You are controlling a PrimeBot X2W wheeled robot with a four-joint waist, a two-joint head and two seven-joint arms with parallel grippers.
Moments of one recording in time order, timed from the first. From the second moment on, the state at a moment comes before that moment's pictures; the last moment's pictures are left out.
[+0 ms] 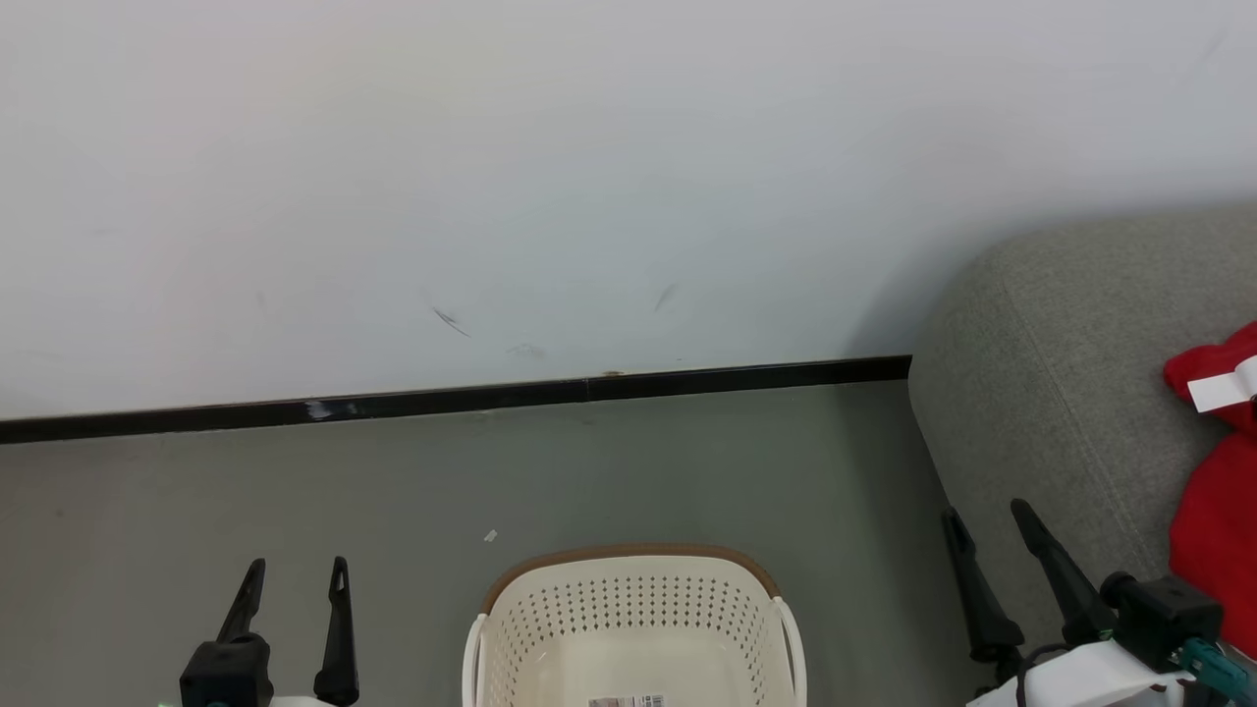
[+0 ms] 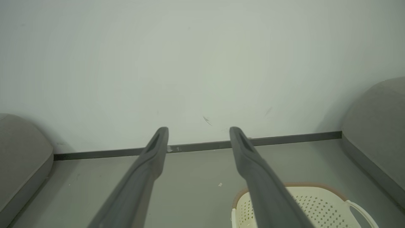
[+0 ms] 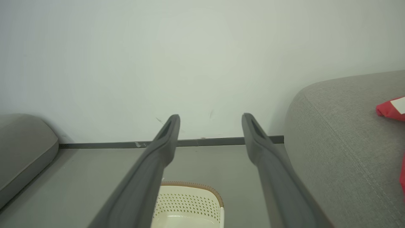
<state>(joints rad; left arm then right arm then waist) 0.01 0.20 -0.26 0.17 -0.36 0.28 -0.25 0.08 -0.04 0.01 0.05 0.17 0.13 -0.25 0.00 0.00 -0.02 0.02</state>
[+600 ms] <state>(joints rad) -0.02 0.19 -0.26 0.18 -0.33 0.29 -0.25 0.08 -0.04 -0.01 0.05 0.18 0.13 -0.25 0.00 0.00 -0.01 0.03</state>
